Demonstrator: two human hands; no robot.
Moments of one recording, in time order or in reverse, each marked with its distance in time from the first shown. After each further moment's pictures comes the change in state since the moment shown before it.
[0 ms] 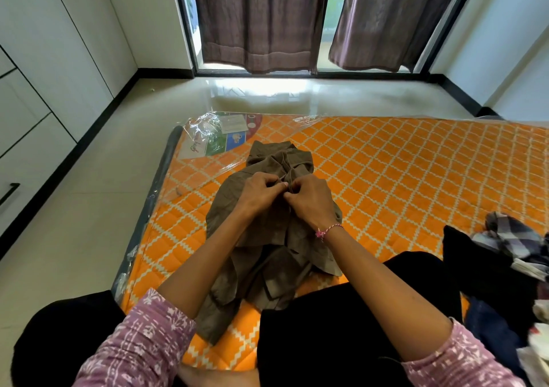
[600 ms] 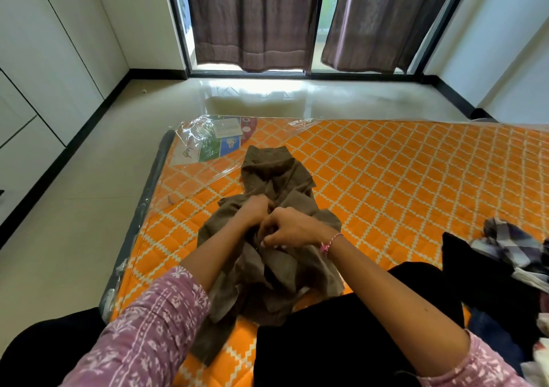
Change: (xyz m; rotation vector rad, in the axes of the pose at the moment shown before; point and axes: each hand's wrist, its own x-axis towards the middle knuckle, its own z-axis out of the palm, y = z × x) left_hand 0.046 -0.041 0.019 0.611 -0.422 -0.063; right_hand 0.007 0.003 0.010 -0.070 -0.695 -0.284
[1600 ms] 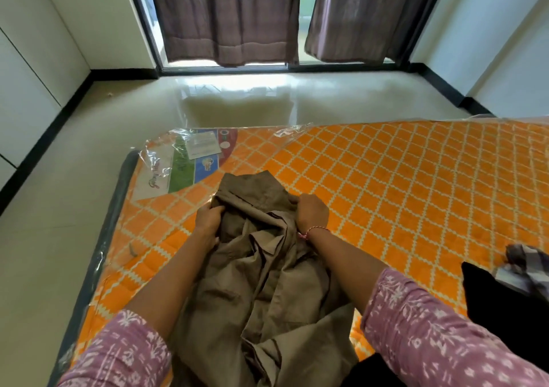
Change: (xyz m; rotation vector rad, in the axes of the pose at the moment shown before) left_hand 0.114 -0.079 -0.013 -1.321 0.420 -0.570; right_hand 0.138 0.143 -0.035 -0.243 0.575 0.605
